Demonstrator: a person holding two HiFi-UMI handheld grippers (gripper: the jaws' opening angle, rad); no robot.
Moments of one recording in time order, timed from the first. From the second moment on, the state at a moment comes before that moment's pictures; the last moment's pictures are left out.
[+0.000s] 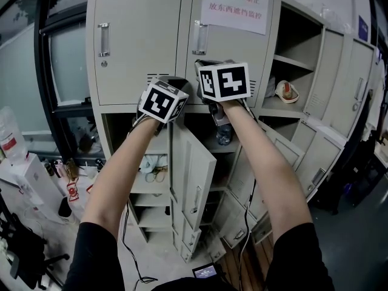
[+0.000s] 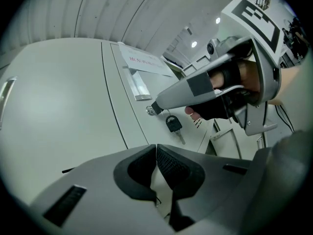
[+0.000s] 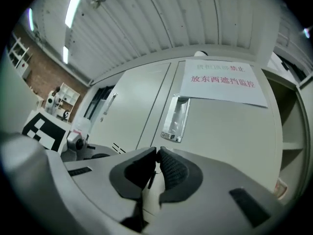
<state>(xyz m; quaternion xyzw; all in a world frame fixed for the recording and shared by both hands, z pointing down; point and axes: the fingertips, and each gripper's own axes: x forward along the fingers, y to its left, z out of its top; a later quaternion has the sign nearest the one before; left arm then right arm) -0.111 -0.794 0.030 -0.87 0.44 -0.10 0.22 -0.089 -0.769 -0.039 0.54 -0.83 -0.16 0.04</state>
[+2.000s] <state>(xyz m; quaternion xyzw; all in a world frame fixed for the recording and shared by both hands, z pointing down) -0.130 -0.630 0.063 -0.92 0.31 0.03 0.23 -0.039 -0.625 0.036 0.55 -0.81 -0.22 0.07</state>
